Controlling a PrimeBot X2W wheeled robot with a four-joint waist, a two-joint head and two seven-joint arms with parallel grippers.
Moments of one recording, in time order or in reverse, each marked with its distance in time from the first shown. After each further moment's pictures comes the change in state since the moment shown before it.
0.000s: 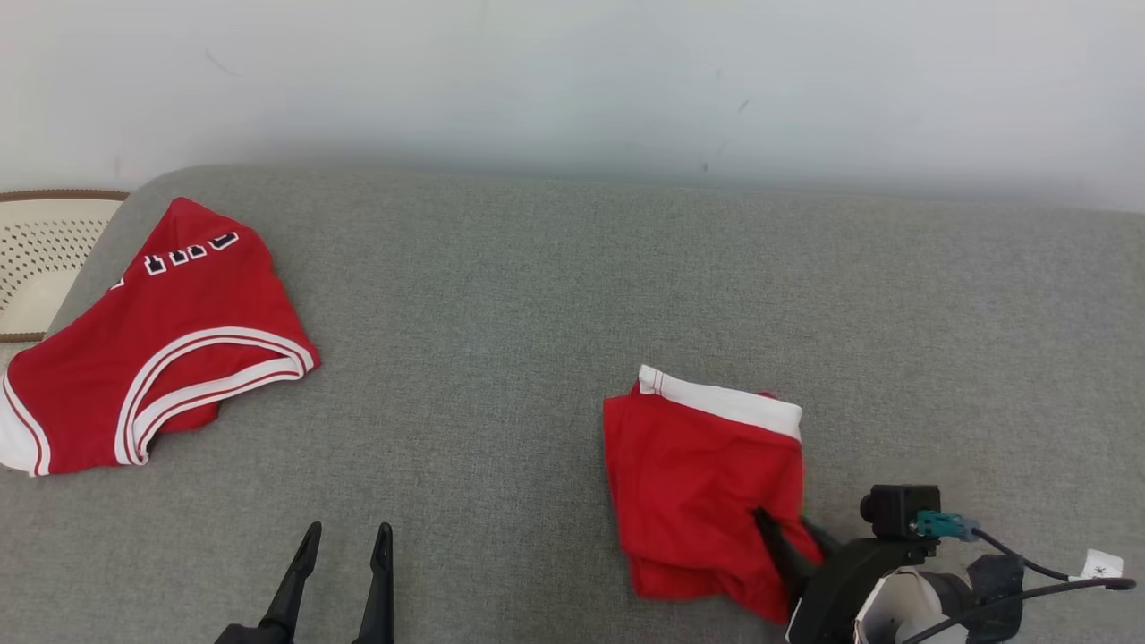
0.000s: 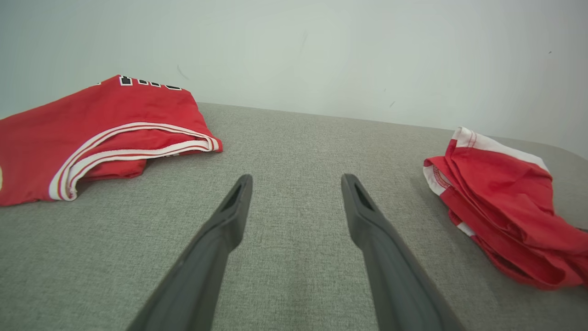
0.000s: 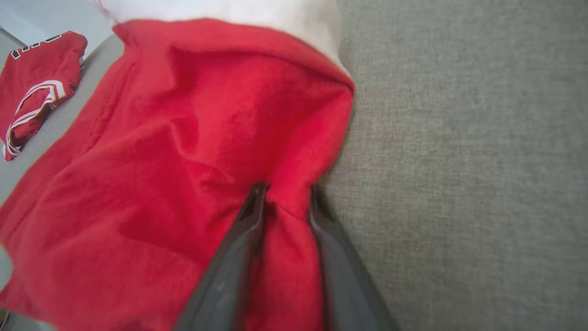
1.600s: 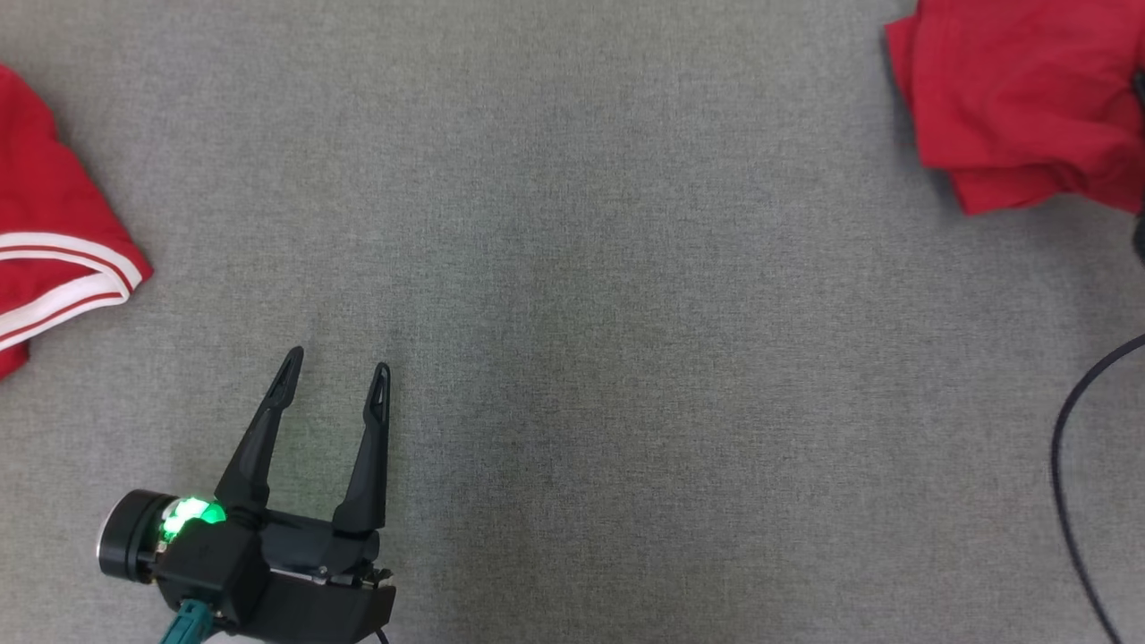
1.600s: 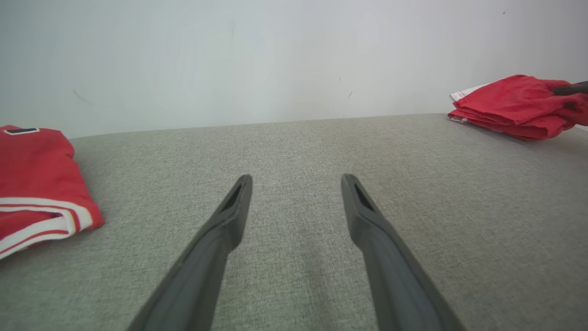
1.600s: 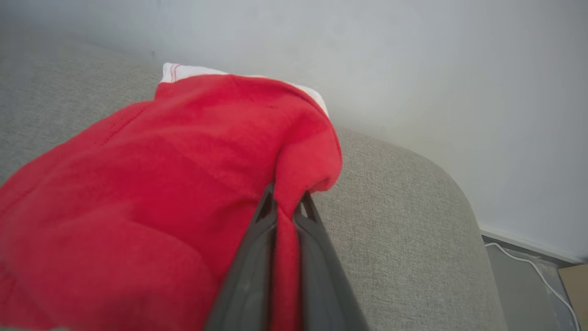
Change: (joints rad) left arm -0.165 0.027 0.010 -0.220 0.110 -0.050 -0.002; right arm -0.769 -0.470 0.363 0.219 0.007 0.000 -0.043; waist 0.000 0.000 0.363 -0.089
